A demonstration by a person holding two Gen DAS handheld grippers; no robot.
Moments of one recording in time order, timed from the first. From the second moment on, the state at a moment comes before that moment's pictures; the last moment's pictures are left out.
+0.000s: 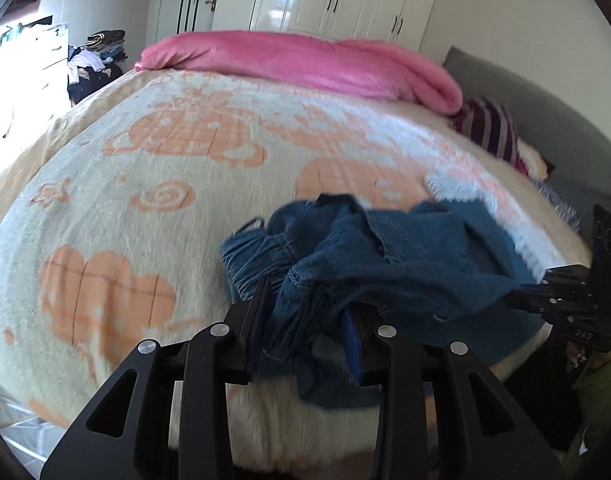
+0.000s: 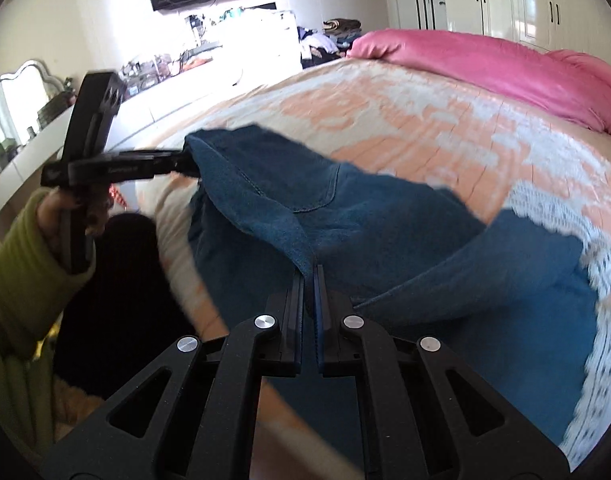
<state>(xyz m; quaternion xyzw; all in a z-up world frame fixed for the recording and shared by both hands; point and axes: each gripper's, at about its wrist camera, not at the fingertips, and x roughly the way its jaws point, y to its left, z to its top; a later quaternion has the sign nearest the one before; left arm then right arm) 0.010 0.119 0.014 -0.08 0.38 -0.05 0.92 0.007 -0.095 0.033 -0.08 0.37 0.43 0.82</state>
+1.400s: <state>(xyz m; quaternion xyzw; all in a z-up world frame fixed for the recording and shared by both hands) 0.012 0.093 -0.007 -0.02 0.43 -0.04 0.90 -0.002 -0.057 0.013 -0.10 0.41 0.43 0.80</state>
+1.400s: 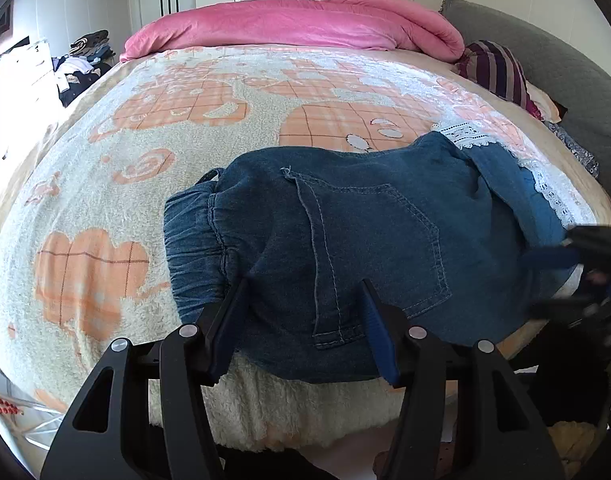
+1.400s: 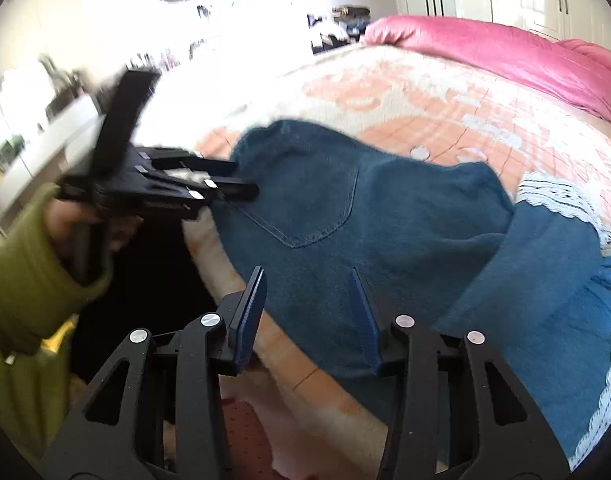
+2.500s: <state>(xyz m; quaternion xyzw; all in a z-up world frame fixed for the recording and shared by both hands) 0.020 -0.009 0.028 -0.07 0.41 -0.21 0.89 0.066 -0.199 0.046 0.00 0.39 0.22 0.89</state>
